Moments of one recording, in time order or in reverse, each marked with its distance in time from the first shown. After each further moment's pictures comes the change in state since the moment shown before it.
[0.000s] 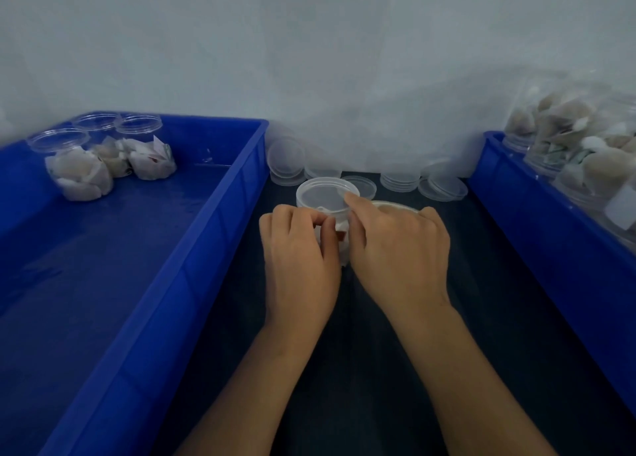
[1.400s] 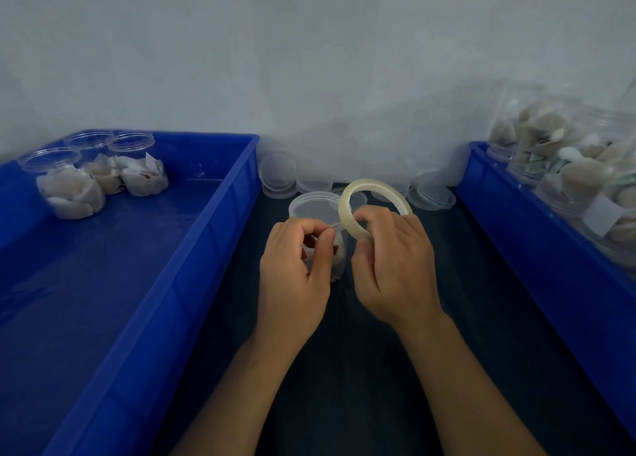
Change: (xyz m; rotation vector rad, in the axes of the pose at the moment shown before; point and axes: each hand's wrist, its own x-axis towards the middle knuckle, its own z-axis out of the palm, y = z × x) left_hand 0.004 0.002 -0.007 -0.312 -0.086 0.056; right_hand -0.010 0.030 0.017 0.388 0.228 -0.143
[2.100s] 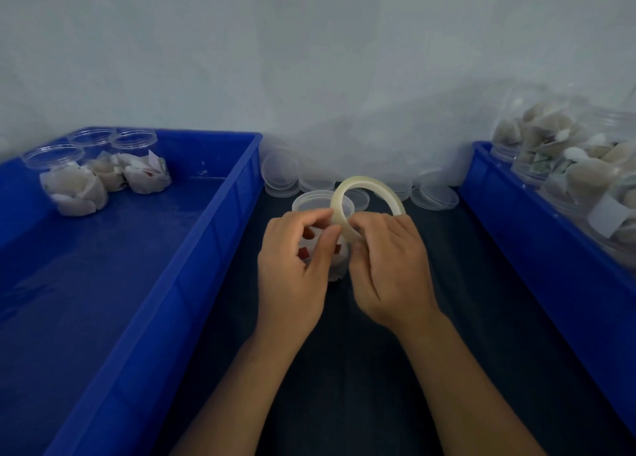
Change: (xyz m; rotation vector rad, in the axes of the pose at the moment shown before) left_hand 0.003 -0.004 -0.001 -0.068 0.031 0.010; right_hand -0.004 -0.001 0.006 0.059 0.006 -0.101
